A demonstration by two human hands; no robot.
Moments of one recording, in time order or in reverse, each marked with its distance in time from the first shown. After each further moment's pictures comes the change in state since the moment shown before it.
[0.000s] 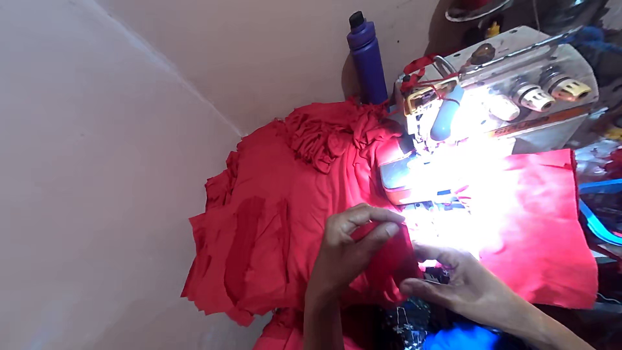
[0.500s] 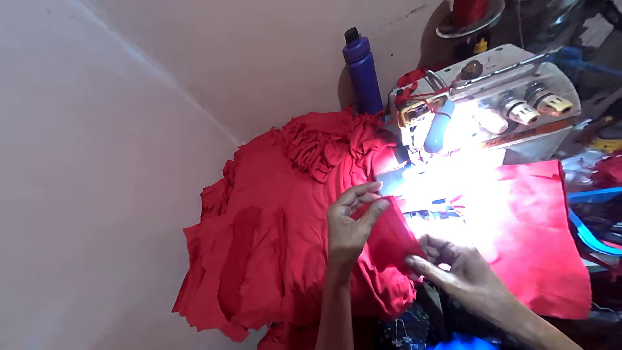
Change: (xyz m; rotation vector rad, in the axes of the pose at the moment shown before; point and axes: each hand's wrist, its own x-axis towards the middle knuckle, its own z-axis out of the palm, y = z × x) left_hand 0.031 -0.035 0.023 -0.063 0.286 -0.050; right_hand 0.005 0.006 -0.007 0.001 0.205 0.136
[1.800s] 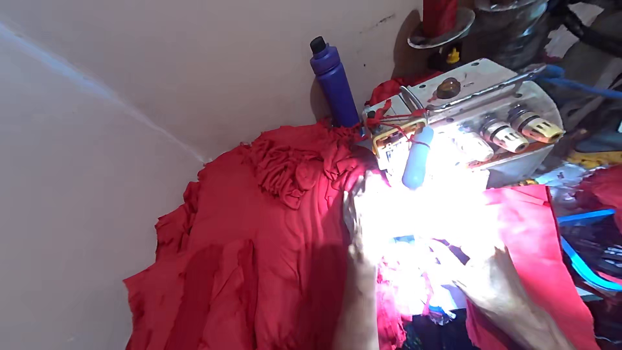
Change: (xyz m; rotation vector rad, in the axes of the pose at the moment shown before) left_hand 0.059 -0.050 0.078 0.849 -0.208 -0.195; right_hand 0.025 0.019 -0.049 -0.764 0.319 0.035
